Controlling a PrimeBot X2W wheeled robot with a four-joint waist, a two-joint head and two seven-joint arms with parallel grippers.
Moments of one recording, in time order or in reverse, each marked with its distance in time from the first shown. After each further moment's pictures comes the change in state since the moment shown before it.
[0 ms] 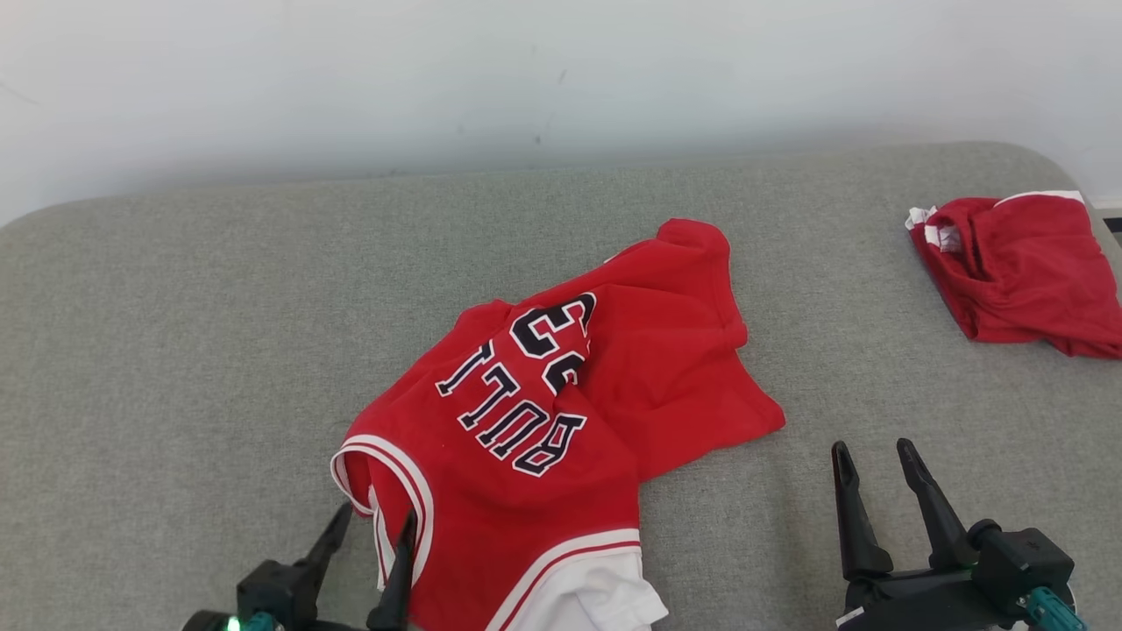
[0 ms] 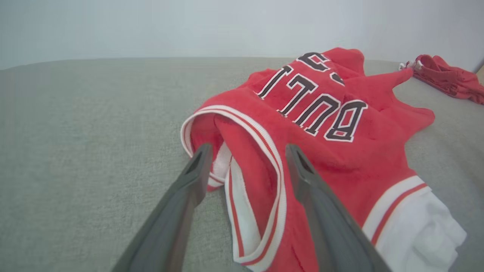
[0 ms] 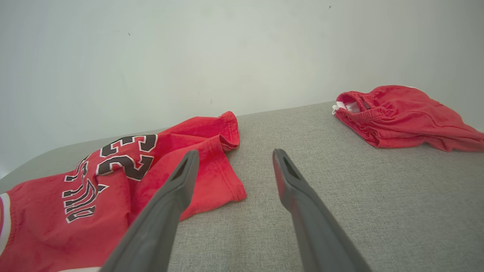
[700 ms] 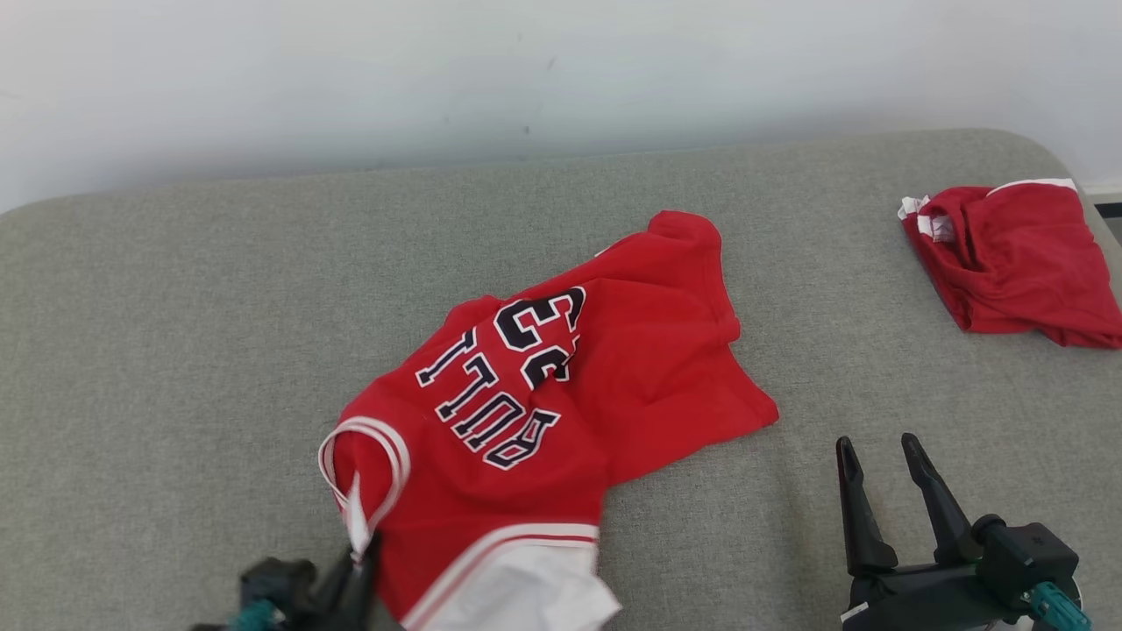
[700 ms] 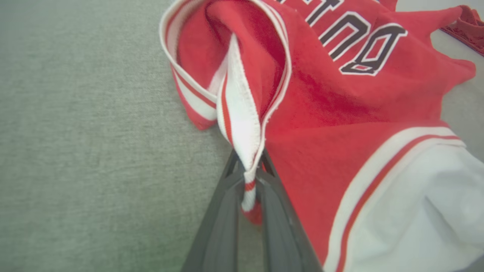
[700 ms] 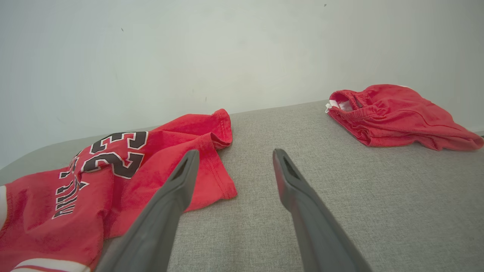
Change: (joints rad) left arm -0.072 -0.042 -0.018 0.264 -0.042 -0.041 -0.007; right arm -0.010 -0.014 0.002 0.003 0.000 0.000 0.000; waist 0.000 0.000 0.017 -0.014
